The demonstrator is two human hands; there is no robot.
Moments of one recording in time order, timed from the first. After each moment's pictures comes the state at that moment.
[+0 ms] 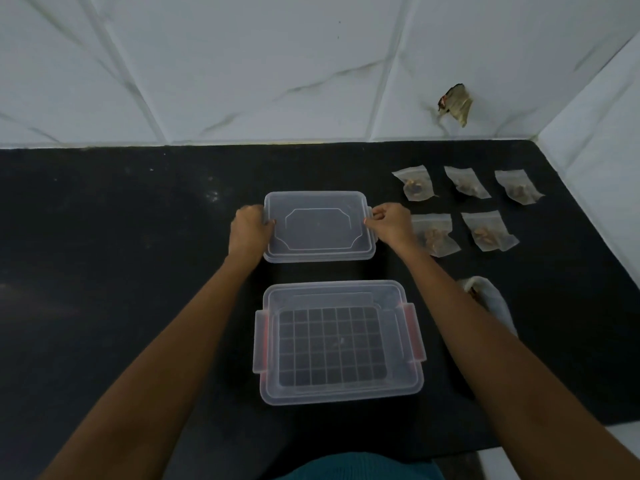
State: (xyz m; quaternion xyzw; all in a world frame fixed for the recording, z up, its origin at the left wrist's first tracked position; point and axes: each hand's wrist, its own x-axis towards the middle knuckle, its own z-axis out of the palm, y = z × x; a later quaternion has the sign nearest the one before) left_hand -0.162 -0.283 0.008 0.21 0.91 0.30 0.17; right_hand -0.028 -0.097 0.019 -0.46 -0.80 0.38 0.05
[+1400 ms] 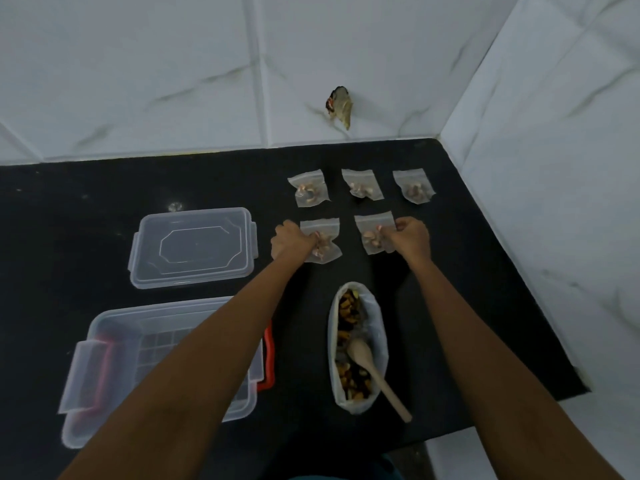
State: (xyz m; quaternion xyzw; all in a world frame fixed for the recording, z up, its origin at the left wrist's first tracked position) left_hand -0.003 -0.059 0.000 0.15 0.90 0.27 0.31; right_hand 0.133 0.085 0.005 -0.58 -0.72 0.38 0.10
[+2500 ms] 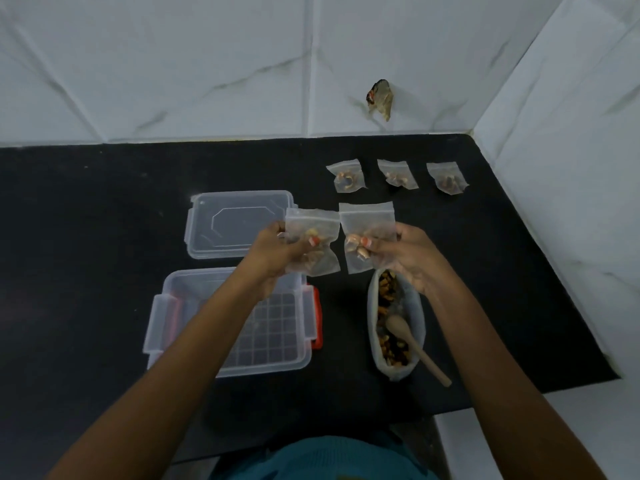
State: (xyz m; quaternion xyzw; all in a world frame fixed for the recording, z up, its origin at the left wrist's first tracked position) left_hand 0.010 -0.209 0.078 0.09 0.69 0.57 0.43; right_hand 0.140 -0.058 0.096 -0.43 -0.58 0.69 0.04
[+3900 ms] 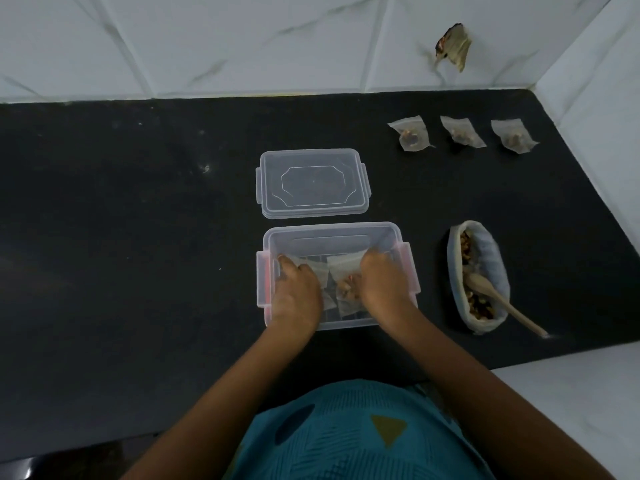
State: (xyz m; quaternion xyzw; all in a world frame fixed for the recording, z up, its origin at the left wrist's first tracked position) left_hand 0.012 -0.336 0.019 0.35 0.90 -0.06 0.26; right_hand 0.081 -0.237 0.031 -0.40 -0.89 0.17 -0.13
